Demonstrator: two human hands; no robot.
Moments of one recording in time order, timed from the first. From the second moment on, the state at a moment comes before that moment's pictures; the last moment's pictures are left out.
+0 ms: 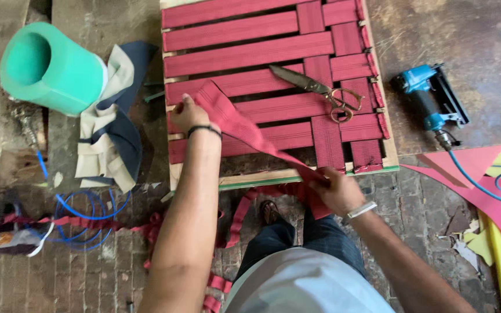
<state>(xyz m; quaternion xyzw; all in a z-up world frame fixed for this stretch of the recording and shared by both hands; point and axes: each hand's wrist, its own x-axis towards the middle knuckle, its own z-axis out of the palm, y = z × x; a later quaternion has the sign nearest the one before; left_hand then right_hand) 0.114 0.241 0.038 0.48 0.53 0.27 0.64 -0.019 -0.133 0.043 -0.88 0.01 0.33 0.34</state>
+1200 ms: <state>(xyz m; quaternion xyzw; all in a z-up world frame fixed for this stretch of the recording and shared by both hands) 0.039 0.105 0.048 0.57 0.09 -0.06 0.82 -0.028 -0.129 0.023 -0.72 -0.03 0.30 0.62</state>
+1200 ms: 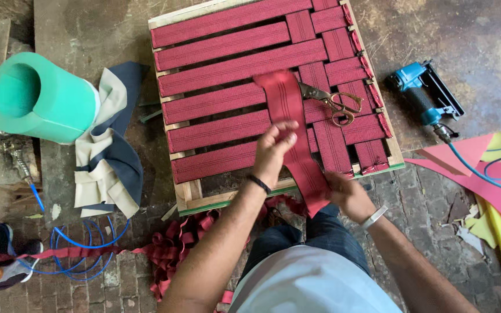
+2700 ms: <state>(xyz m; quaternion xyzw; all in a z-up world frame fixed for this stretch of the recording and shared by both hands) 0.135 0.110 -0.017 0.86 -0.13 -0.46 0.16 0.023 -0.068 -0.087 -0.45 0.37 0.36 0.73</state>
